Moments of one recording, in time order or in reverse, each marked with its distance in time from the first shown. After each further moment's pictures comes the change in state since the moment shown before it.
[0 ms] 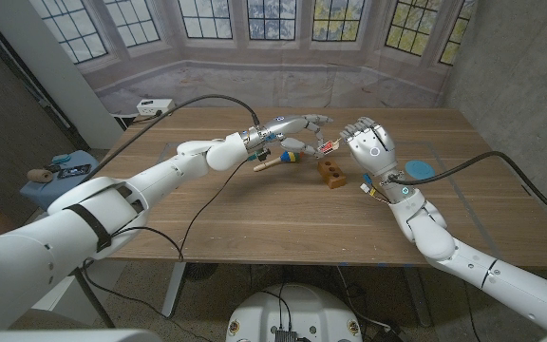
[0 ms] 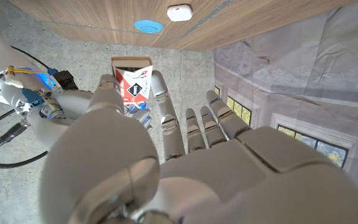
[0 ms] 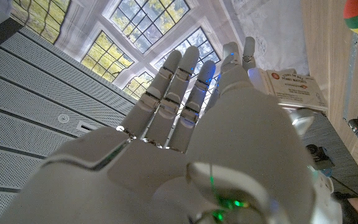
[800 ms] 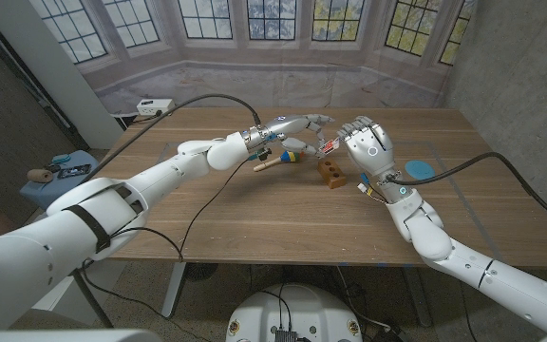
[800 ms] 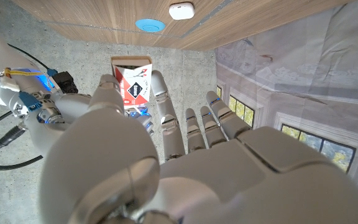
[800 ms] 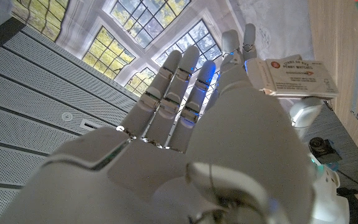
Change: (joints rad) left arm 0.005 0.001 -0.004 -0.019 -0.001 0.008 -0.010; left_hand 0.000 0.000 0.000 0.000 0.000 0.000 0.000 0.000 0.000 0.000 0.000 0.000 0.000 0.000 0.000 0.000 0.000 -0.009 -0.002 0.000 0.000; right arm 0.003 0.012 -0.004 -0.012 0.002 -0.001 -0.009; right_hand 0.007 0.002 -0.003 0.003 -0.001 0.006 0.006 -0.003 0.000 0.000 0.000 0.000 0.000 0.000 0.000 0.000 0.005 0.000 0.000 0.008 0.000
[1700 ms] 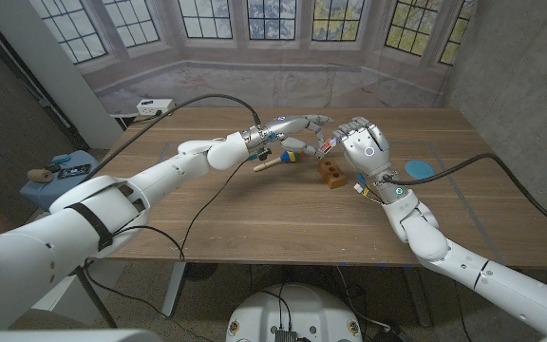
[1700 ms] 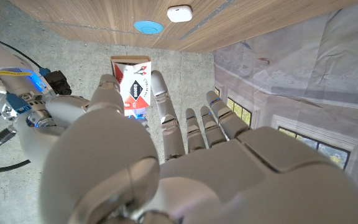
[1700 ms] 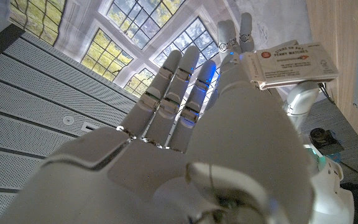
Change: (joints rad) left arm -0.011 -0.008 0.008 0.024 -0.011 -0.004 -0.005; left_hand 0.000 0.000 0.000 0.000 0.000 0.000 0.000 0.005 0.000 -0.006 0.006 0.000 0.000 0.000 0.000 0.000 0.000 0.000 0.000 0.000 0.000; right arm 0.001 0.017 -0.010 -0.002 0.011 0.012 -0.001; right_hand 0.000 0.000 0.000 0.000 -0.001 -0.002 0.001 -0.001 0.000 0.004 0.004 0.000 0.000 0.000 0.000 0.000 0.000 0.000 0.000 0.000 0.000
